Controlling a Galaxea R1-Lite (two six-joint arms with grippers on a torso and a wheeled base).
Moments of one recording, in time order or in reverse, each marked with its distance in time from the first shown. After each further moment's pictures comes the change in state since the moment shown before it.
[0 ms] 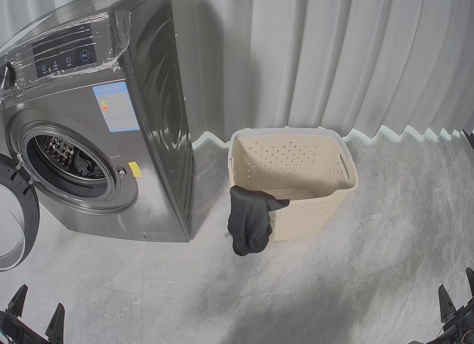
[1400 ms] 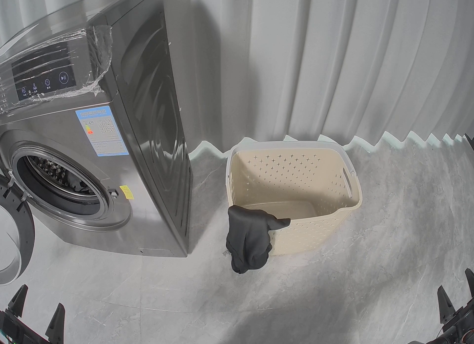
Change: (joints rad) left arm 0.000 0.000 0.000 0.000 0.000 0.000; right arm -0.001 0.000 0.000 0.012 0.003 -0.004
